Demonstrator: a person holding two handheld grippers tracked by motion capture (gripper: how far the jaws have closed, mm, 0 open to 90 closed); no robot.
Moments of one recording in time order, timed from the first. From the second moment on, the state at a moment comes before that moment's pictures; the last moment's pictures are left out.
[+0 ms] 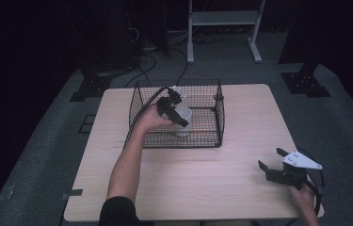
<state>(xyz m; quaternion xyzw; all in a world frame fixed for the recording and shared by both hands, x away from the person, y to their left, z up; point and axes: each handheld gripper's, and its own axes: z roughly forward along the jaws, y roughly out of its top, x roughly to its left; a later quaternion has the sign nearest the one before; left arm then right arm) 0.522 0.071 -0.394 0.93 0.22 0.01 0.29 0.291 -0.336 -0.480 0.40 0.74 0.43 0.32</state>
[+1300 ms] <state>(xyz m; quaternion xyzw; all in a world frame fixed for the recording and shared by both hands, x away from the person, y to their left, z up) 0.471 0.103 -0.344 0.90 0.21 0.07 0.37 0.290 -0.336 -0.480 0.41 0.74 0.43 0.32</state>
